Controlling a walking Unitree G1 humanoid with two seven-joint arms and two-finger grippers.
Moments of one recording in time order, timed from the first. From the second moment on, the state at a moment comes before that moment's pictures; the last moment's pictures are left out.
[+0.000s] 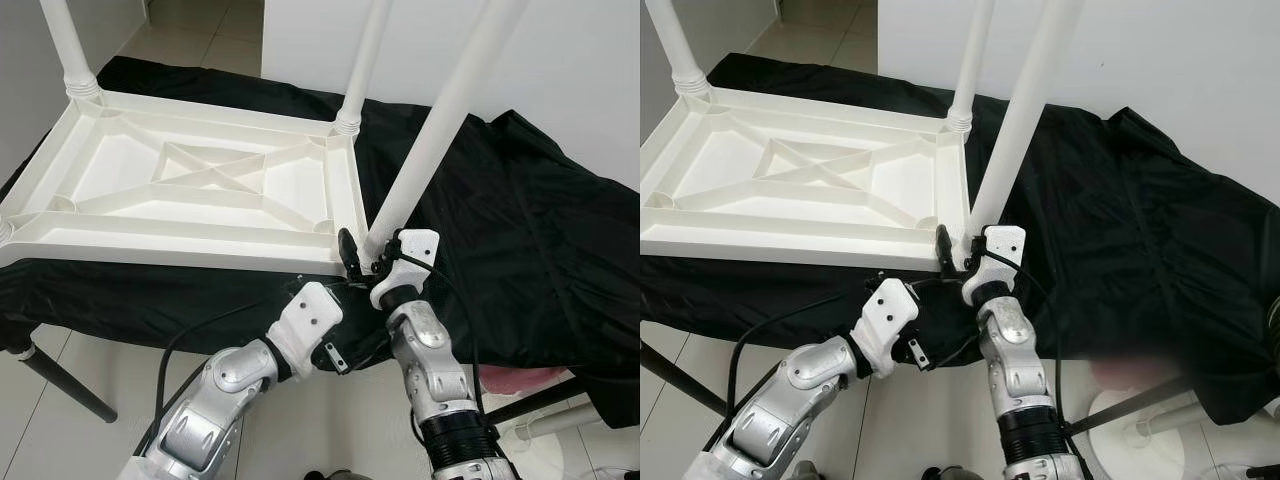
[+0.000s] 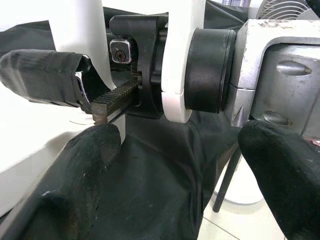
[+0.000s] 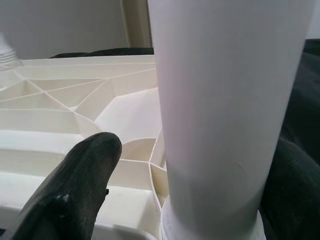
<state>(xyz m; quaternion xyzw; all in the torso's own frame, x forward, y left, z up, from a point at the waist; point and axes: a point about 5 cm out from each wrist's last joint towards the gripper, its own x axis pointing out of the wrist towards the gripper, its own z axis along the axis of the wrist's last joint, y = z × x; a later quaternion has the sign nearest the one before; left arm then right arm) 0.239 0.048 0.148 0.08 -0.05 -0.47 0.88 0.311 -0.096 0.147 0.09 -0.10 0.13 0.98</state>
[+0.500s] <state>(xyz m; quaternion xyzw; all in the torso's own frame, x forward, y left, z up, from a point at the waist) 0.243 0.050 0.151 0.08 -0.05 -0.47 0.88 0.329 -0.111 0.145 0.04 -0.09 0.20 0.97</state>
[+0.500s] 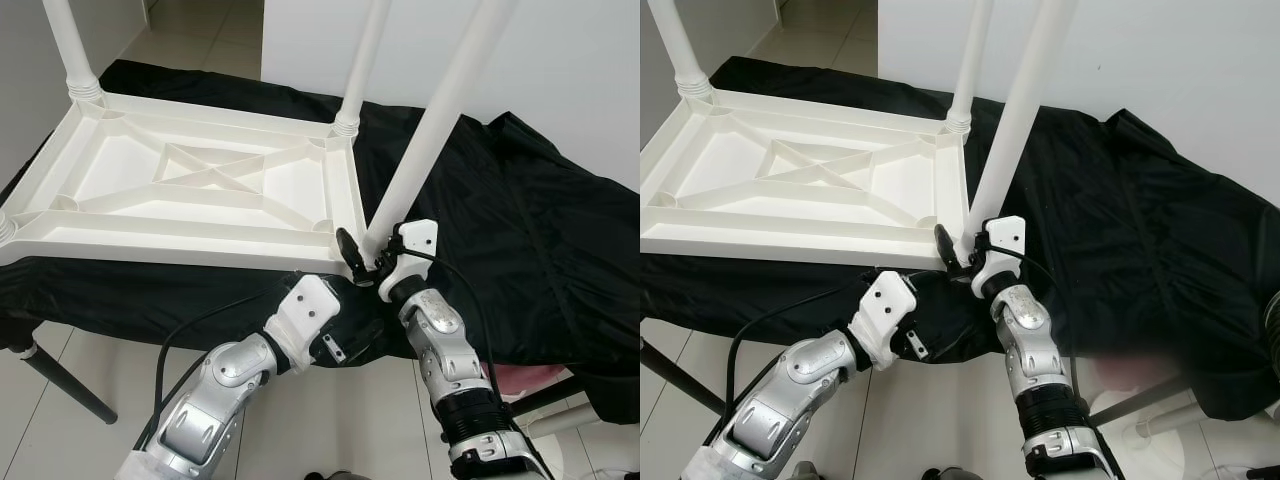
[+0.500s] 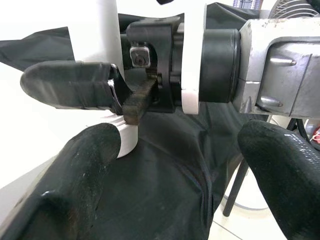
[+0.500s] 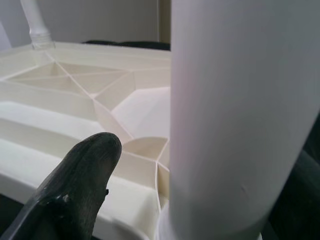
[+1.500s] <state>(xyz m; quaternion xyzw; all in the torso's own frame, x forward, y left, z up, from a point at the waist) 0.246 0.051 0.154 0.09 -0.06 -0.46 0.88 0.358 -0.130 0.141 -0.05 -0.05 0.33 0.94</state>
